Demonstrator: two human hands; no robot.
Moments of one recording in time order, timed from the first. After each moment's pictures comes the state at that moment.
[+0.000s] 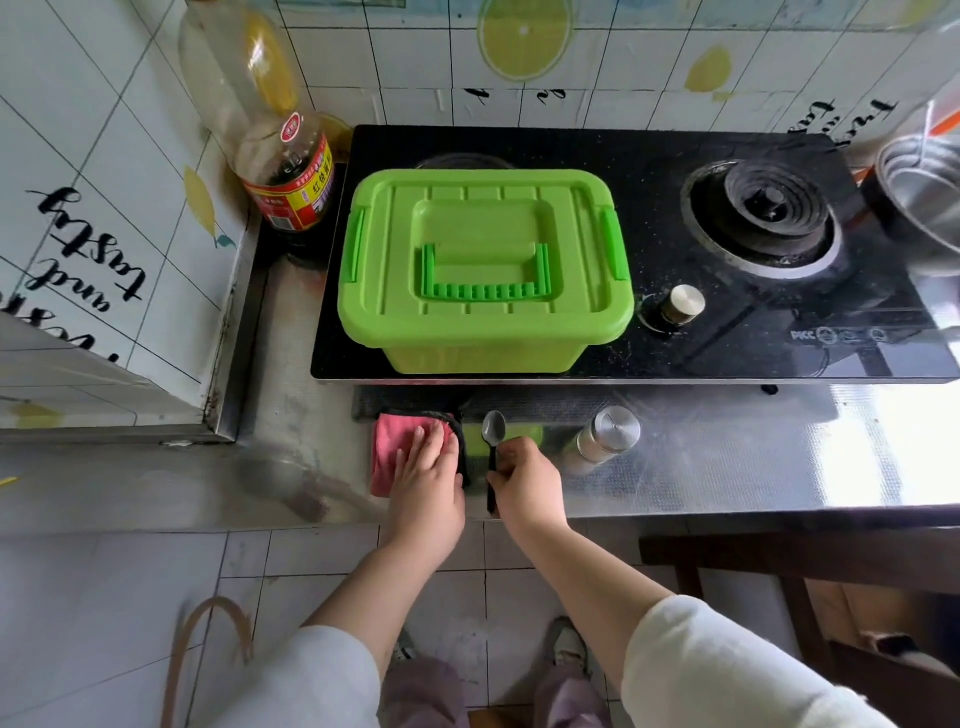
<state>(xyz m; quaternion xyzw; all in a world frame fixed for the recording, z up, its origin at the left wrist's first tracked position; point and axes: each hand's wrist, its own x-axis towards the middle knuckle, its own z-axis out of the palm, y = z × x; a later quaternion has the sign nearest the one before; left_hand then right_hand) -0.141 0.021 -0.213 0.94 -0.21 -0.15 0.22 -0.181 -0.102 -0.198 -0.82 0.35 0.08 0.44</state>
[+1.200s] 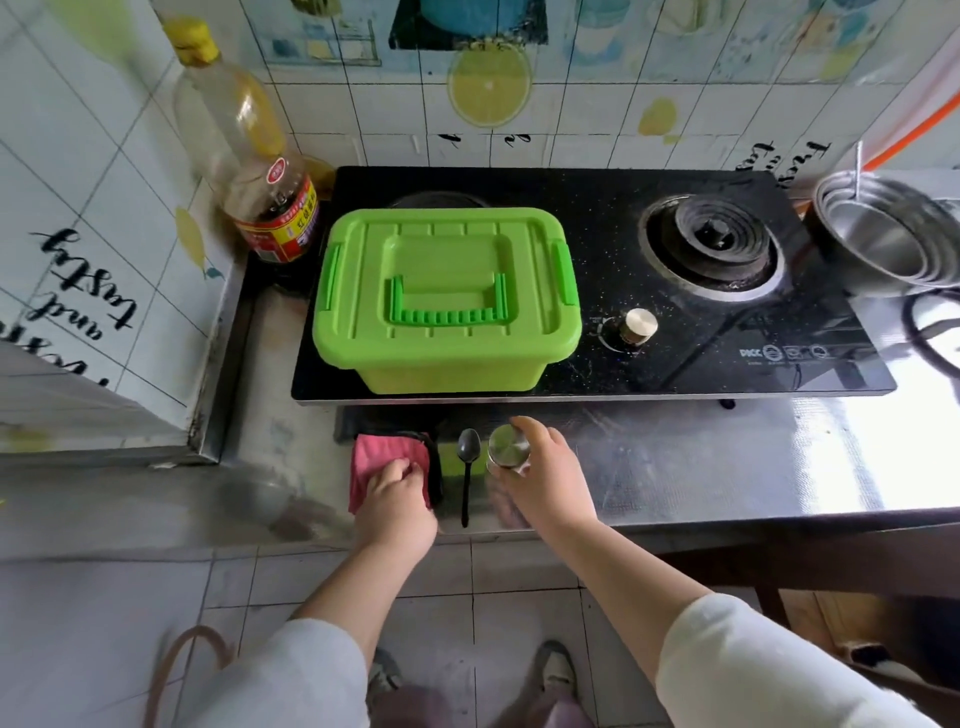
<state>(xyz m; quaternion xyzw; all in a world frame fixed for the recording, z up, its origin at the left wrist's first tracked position) -0.138 0.015 -0.184 0.96 -0.11 -0.24 0.11 -0.194 -0.154 -0.158 -0.87 0.27 0.02 0.40</state>
